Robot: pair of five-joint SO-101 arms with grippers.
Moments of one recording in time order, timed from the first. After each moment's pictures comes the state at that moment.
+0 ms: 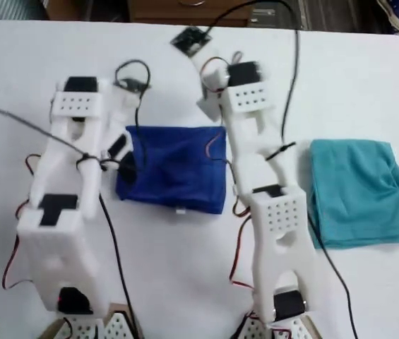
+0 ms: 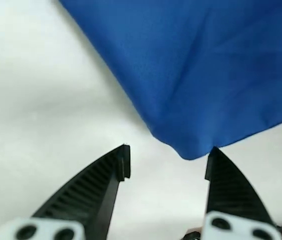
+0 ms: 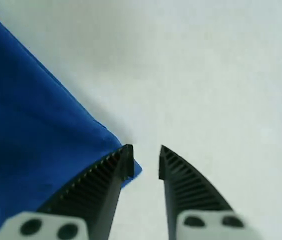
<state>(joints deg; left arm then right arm) -6.6 22.2 -15.1 98.4 -25.0 -19.2 48.2 -59.2 85.3 34.1</state>
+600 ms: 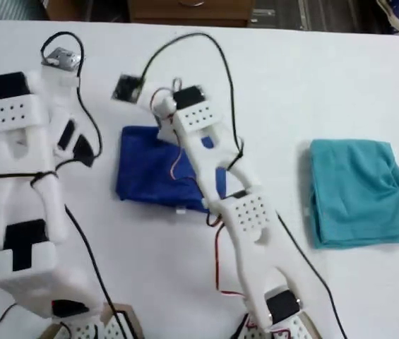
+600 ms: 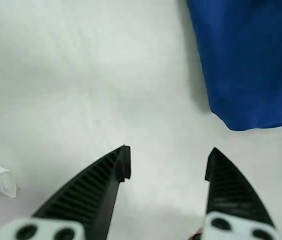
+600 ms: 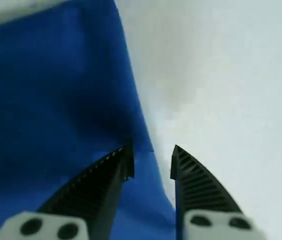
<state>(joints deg) -20.5 8.6 -15.1 100.4 -25.1 -29.4 57.4 -61.4 80.4 48.3</state>
